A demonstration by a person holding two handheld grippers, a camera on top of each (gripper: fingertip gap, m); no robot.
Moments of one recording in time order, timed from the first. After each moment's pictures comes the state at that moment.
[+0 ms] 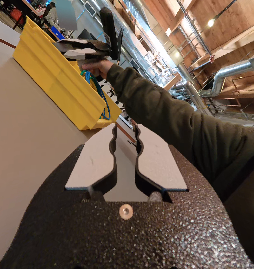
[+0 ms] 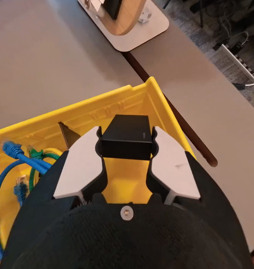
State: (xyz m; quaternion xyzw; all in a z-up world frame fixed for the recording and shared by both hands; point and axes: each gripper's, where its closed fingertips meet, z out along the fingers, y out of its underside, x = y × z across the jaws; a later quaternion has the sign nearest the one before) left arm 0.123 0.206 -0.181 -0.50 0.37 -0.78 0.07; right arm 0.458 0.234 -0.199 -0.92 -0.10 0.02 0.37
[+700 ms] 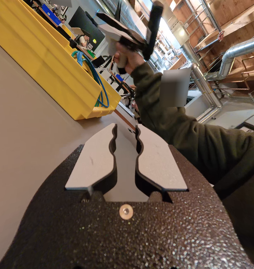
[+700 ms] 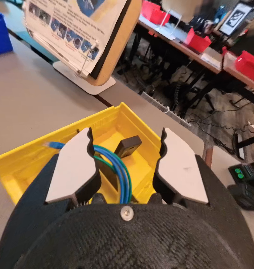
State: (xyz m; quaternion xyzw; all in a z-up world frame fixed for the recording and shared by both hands) left arm 0.127 0.176 -0.193 -0.50 0.42 -0.75 0.06; right arm 0.431 0.153 -0.093 -0.83 -0.01 -0.18 0.52
